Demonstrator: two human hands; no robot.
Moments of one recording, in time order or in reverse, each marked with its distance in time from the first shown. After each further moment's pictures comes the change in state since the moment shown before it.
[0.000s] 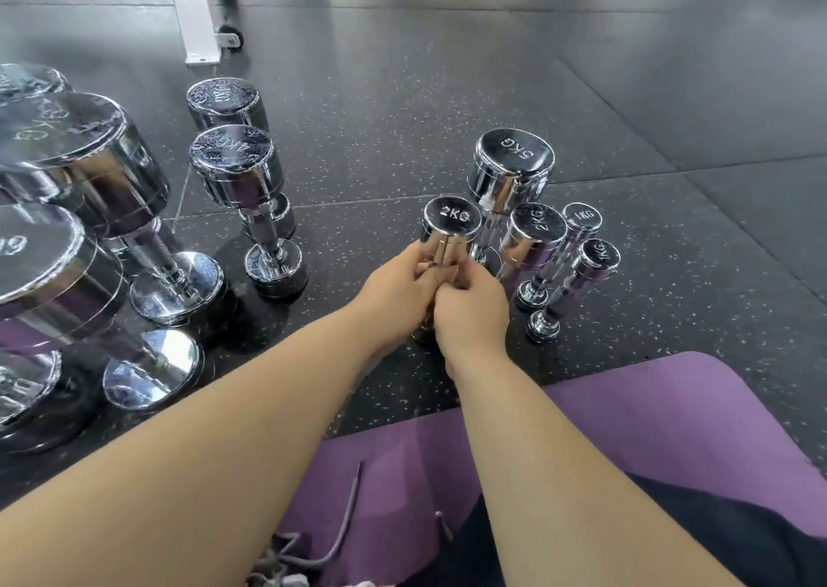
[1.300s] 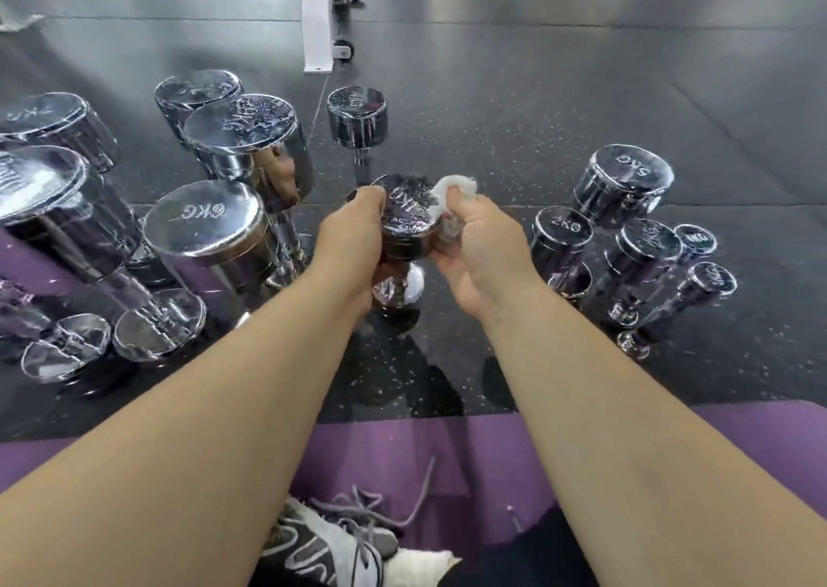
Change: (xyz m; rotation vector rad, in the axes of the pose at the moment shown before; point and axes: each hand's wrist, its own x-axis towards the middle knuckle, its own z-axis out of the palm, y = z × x) left_hand -0.052 0.014 -0.109 -0.648 0.570 -0.195; right_hand -0.024 -0.085 0.070 0.557 -0.475 0.176
